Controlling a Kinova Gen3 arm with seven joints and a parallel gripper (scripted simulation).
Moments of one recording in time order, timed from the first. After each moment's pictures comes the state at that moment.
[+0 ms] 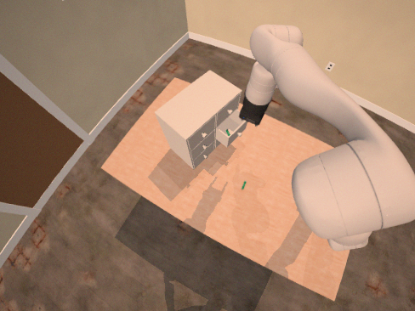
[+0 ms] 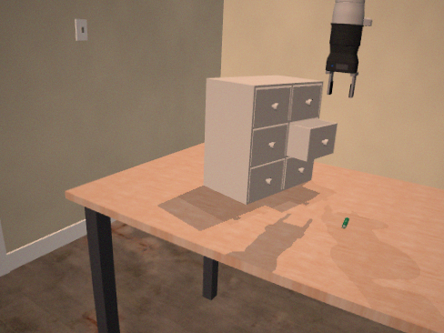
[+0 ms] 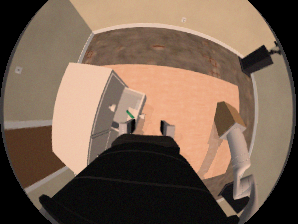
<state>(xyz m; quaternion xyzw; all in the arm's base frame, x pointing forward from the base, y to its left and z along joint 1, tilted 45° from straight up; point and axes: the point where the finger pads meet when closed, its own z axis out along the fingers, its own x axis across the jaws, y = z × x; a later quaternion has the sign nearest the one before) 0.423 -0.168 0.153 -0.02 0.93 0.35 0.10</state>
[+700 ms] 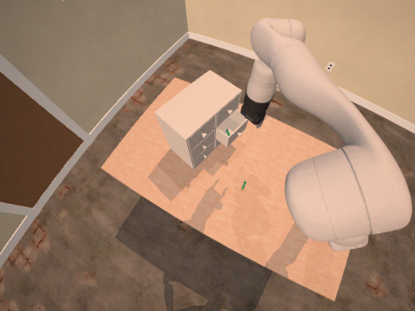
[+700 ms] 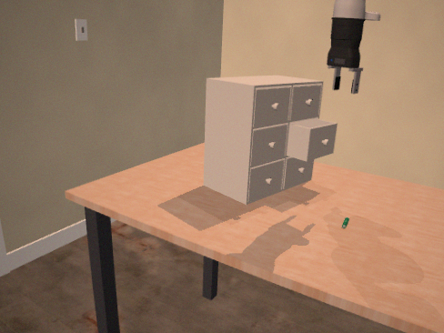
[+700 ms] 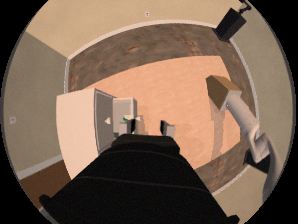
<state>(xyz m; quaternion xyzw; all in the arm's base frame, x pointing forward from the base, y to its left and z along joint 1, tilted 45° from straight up) 0.409 -0.173 0.163 0.15 0.92 0.37 0.02</state>
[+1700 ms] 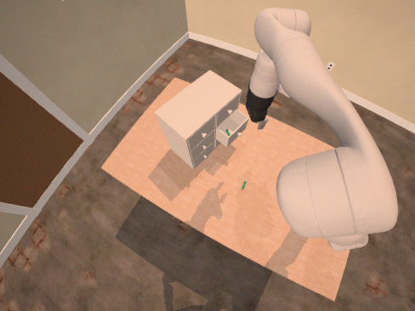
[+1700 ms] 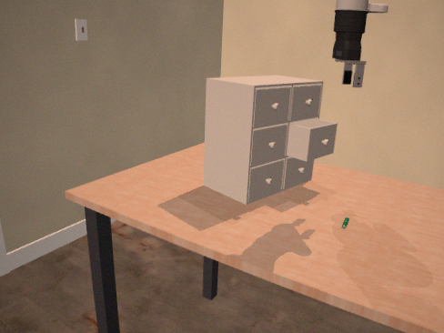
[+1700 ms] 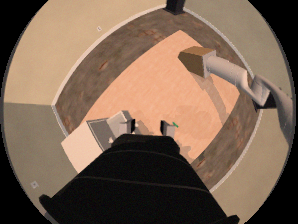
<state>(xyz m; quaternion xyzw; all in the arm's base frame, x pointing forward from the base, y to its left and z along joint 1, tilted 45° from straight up) 0.390 -0.181 0.176 0.37 0.85 0.36 -0.08</state>
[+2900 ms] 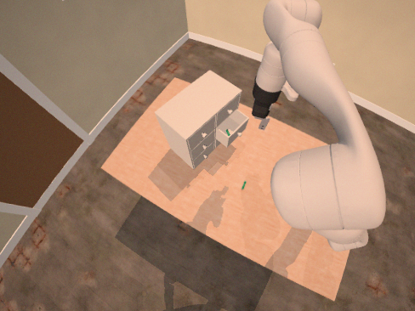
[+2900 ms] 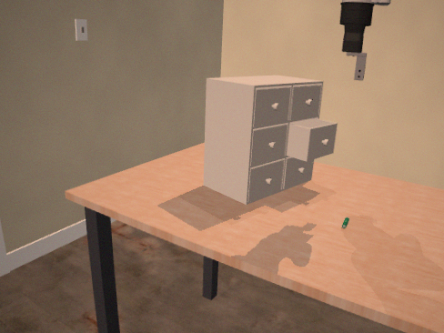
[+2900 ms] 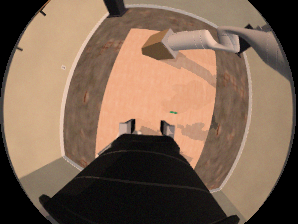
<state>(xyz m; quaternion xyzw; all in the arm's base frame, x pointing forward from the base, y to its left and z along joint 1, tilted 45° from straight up) 0.370 -0.190 0.190 0.58 0.72 0.33 -0.17</state>
